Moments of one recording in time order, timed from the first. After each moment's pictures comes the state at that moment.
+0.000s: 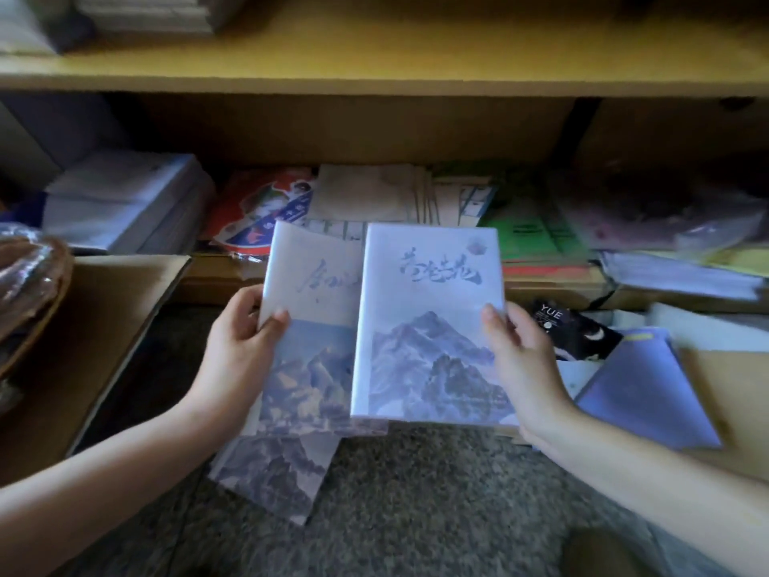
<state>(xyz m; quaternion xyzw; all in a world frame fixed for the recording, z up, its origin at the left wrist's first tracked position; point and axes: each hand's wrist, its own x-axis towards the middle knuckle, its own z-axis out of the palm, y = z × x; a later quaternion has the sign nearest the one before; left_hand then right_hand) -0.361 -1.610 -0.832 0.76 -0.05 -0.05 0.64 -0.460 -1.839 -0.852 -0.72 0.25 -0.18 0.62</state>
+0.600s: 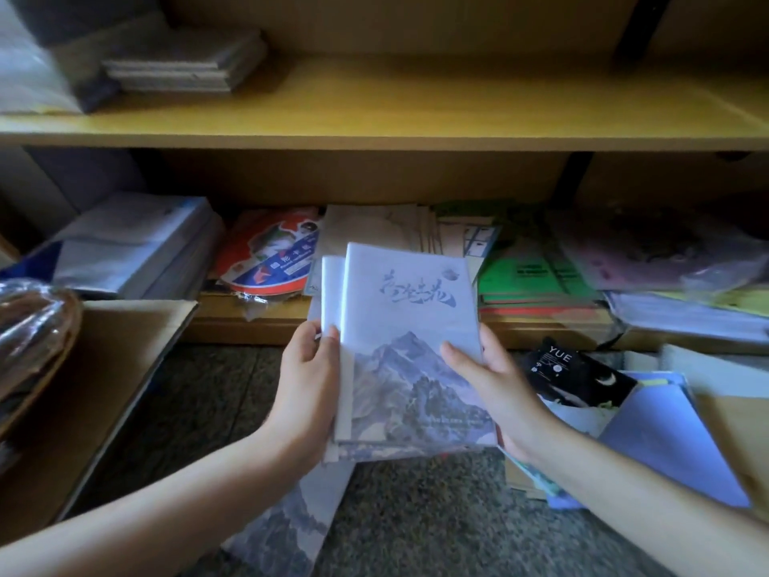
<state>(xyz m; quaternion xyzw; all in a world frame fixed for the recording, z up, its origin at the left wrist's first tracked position) -0.362 -1.669 -0.820 0.71 0.03 -0.11 0.70 -0.426 -1.835 -0.845 -0.66 0.15 -0.06 0.73</state>
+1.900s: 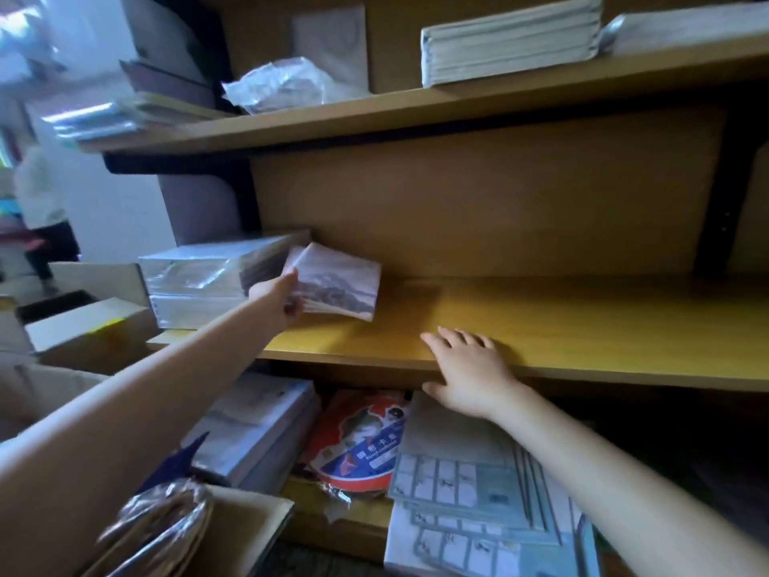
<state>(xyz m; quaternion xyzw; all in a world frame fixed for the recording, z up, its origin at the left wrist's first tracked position) -0.115 -1.592 -0.617 0.57 0.10 0.07 0.81 -0.224 -1.813 -0.690 -0.99 -0.04 -0.09 0.04</state>
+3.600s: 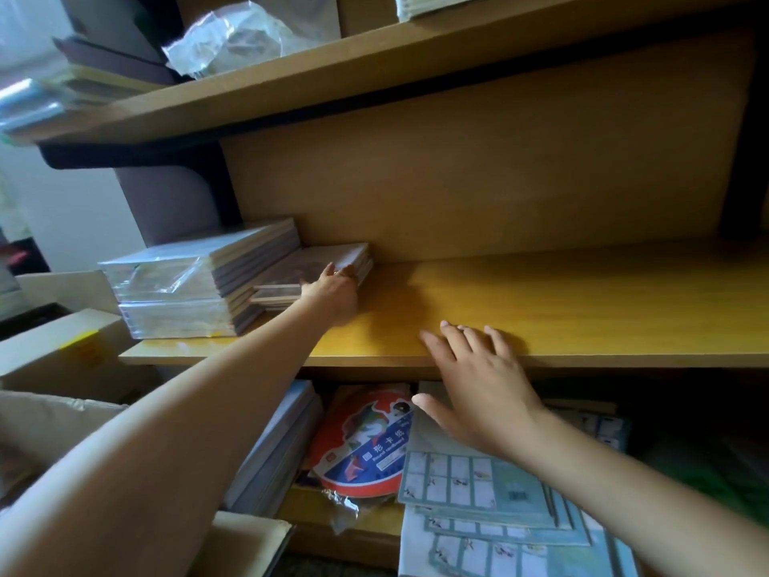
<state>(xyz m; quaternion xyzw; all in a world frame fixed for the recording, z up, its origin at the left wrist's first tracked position) -0.059 -1.657 -0.644 0.98 -0.17 0.09 -0.08 -0.234 -1.809 -0.715 -0.98 -0.05 -0.20 -0.01</state>
